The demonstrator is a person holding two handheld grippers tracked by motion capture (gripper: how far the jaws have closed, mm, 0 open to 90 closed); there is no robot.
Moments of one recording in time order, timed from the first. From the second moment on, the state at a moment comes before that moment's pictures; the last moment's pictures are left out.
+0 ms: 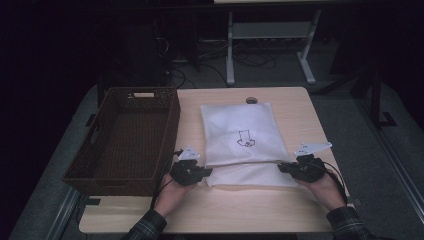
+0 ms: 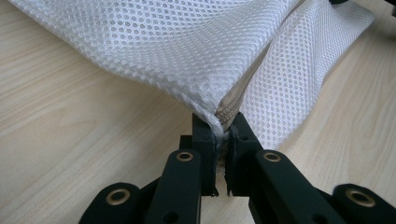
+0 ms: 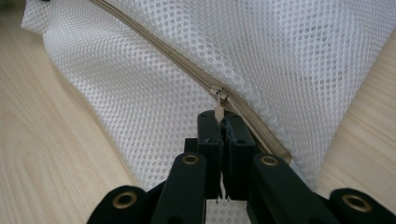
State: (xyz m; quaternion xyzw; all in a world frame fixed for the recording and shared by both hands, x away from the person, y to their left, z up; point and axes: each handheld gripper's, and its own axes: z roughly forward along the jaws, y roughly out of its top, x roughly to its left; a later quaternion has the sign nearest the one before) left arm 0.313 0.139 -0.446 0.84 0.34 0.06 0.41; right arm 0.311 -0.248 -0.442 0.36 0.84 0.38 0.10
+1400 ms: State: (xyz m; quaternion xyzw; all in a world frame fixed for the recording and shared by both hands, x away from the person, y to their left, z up) left arm 0.313 0.140 -0.449 0.84 0.34 0.06 0.42; right arm 0.306 -0.278 -0.449 0.39 0.83 0.39 0.11
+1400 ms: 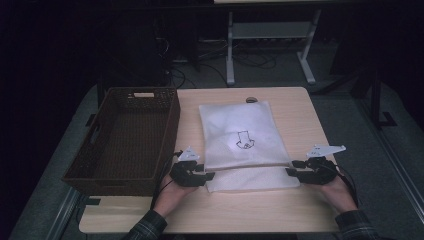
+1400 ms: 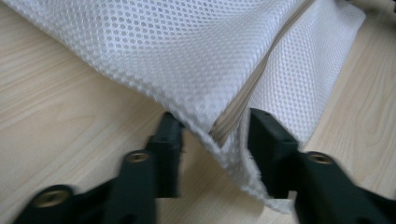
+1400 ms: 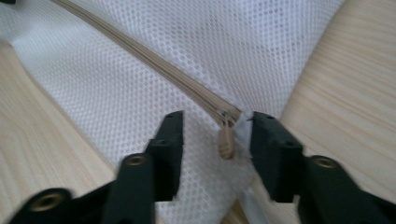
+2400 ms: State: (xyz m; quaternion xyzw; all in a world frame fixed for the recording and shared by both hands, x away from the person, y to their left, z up) left arm 0.288 0.142 -0.443 0.85 0.33 0.09 0.40; right arm 0.293 -0.258 -0.446 0.40 0.80 0.41 0.16
